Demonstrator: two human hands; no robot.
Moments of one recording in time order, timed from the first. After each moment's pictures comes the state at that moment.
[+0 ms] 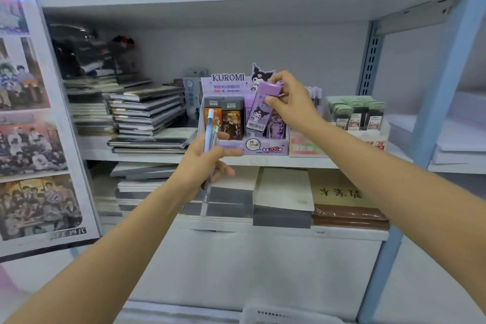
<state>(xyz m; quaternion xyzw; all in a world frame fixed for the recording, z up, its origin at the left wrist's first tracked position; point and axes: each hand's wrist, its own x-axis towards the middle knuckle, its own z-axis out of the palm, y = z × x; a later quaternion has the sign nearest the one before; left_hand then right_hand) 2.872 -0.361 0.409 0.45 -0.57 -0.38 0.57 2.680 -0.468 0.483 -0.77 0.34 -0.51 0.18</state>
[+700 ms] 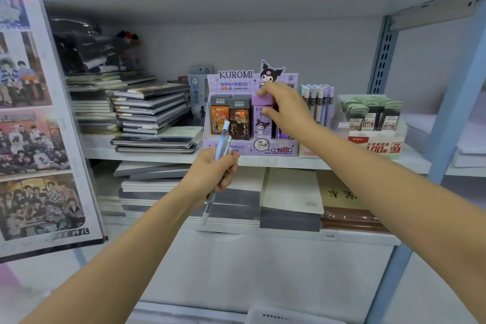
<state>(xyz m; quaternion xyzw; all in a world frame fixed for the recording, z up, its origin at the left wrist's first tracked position) 2.877 -0.372 0.392 0.49 -0.56 -0.40 0.54 2.705 -0.493 0.467 -0.83 0.36 -0.42 -0.03</state>
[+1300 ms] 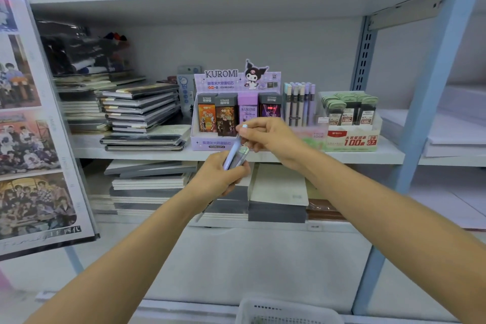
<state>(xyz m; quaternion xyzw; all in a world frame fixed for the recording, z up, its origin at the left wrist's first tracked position) 2.840 -0.354 0.391 0.49 -0.64 -0.37 0.46 2.689 -0.432 0.433 -0.72 0.30 -0.41 0.48</state>
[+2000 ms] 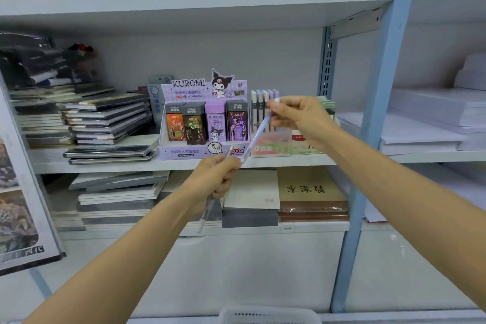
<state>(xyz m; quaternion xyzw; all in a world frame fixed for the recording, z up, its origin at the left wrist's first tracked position) 2.784 -0.364 0.403 0.50 -0.56 -0.46 0.48 2.578 -0.437 0.474 -0.66 0.31 -0.53 0.43</state>
